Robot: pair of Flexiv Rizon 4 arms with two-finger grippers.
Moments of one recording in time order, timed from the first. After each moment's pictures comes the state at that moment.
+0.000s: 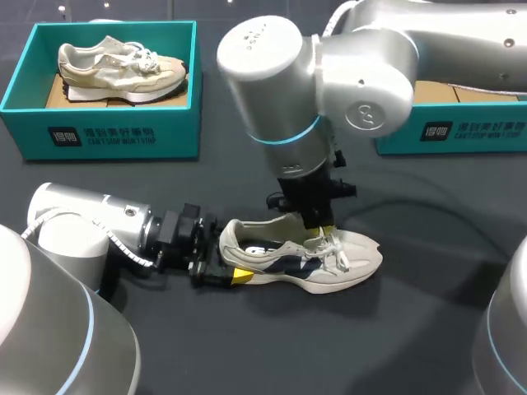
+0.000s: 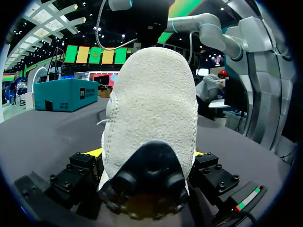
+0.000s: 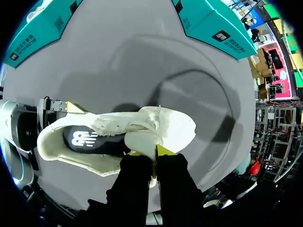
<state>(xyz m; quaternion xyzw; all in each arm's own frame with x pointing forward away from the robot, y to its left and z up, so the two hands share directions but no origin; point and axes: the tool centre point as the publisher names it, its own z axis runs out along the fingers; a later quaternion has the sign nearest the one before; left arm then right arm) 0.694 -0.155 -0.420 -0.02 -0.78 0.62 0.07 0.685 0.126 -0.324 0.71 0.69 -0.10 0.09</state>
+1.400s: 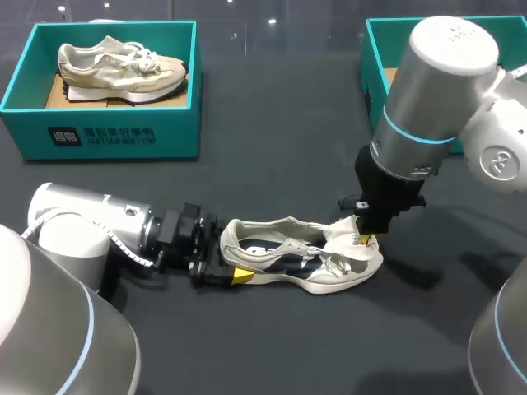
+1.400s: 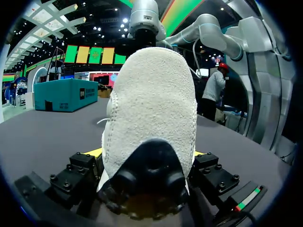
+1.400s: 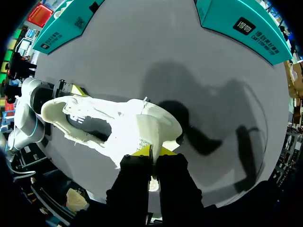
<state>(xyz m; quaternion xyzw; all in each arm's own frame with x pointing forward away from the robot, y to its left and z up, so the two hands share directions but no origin) 0.694 -0.155 -0.419 -0.02 -0.78 0.62 0.07 0.679 0.053 -0.341 0.66 0.75 0.04 -0.05</state>
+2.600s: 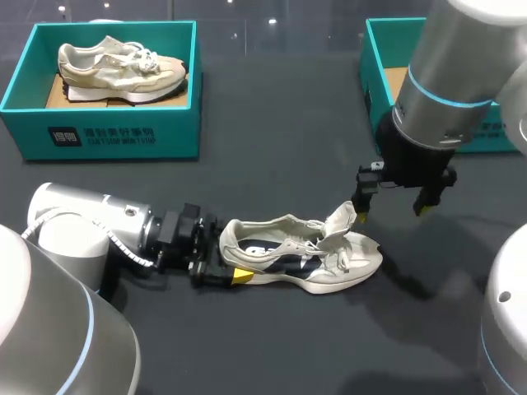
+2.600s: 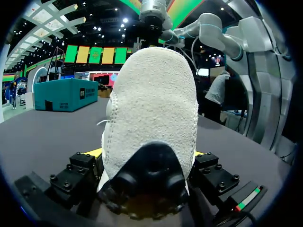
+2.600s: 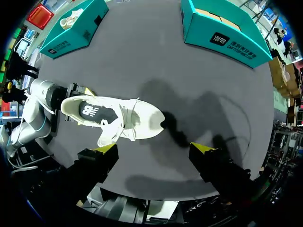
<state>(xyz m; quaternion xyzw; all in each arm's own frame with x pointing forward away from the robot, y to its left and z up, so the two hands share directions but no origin) 0.694 -0.155 -0.420 -0.02 -0.78 0.62 0.07 0.667 0.037 -0.245 0.65 0.75 0.03 0.00</state>
